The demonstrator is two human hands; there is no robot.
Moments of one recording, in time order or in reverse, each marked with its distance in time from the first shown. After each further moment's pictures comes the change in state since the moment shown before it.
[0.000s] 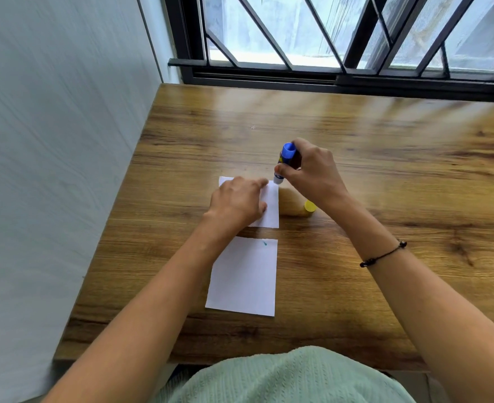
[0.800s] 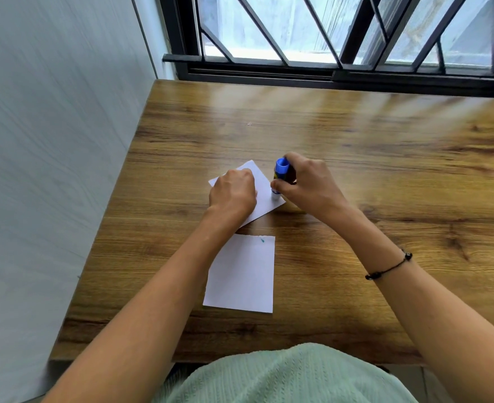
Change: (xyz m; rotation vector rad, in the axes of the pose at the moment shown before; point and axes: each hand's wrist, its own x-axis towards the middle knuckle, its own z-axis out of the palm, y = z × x) left_hand 0.014 0.004 0.004 0.010 0.048 -0.147; right_hand -0.018 0.003 0.004 -0.048 -0.101 -0.004
